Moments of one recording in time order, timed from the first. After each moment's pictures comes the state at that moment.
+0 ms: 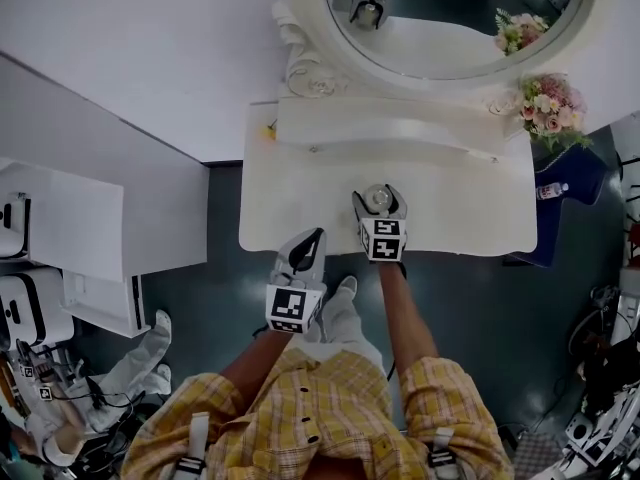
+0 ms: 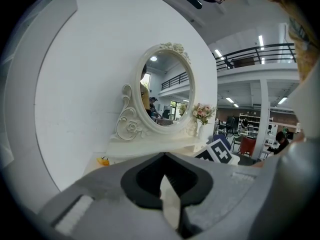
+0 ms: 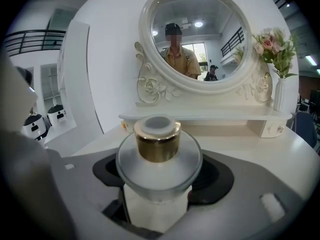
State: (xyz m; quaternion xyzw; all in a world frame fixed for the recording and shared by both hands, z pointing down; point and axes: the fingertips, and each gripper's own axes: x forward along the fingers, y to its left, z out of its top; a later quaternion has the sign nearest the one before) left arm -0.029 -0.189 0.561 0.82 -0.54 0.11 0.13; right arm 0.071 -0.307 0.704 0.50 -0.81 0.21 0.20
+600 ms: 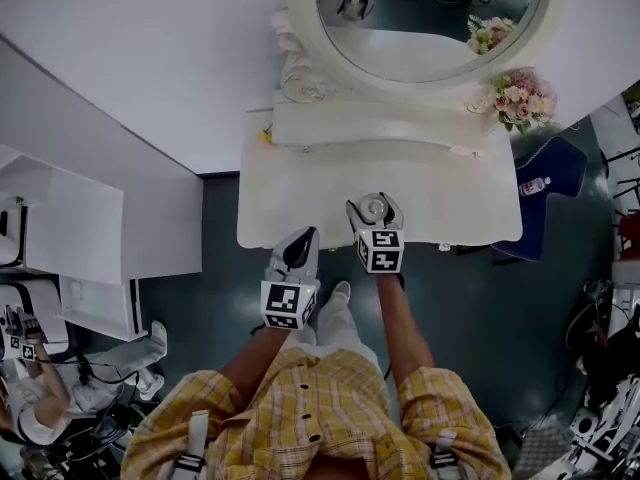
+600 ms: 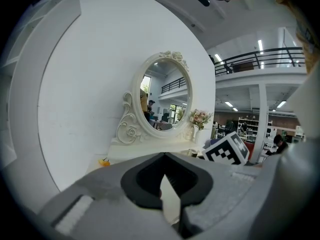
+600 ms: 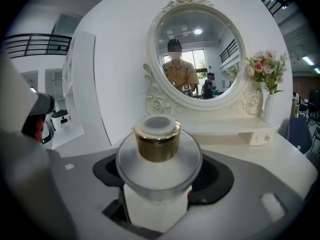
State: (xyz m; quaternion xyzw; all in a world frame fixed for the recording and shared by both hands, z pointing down) left arm -0.029 -0.161 0.533 0.83 -0.54 0.08 0.13; right arm 0.079 -0.256 0.637 0.51 -0.82 0.19 0.17
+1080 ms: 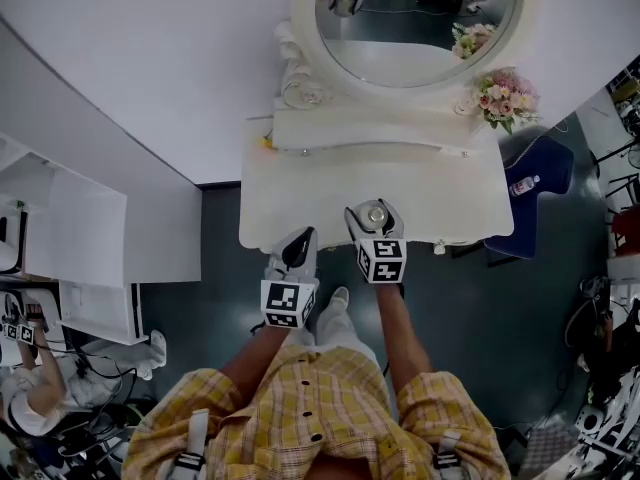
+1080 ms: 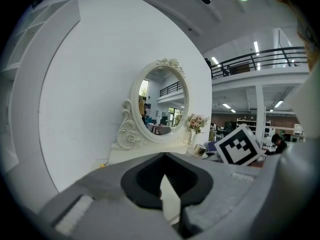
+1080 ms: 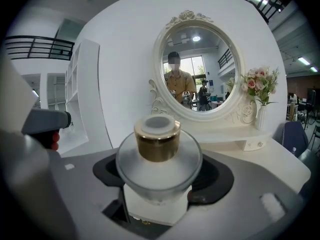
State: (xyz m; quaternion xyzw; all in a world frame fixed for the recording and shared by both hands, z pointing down) left arm -0.033 -0.141 0.510 0.83 -0.54 0.07 0.11; right arm 0.078 -0.219 0.583 0.52 -0.83 0.17 0.14
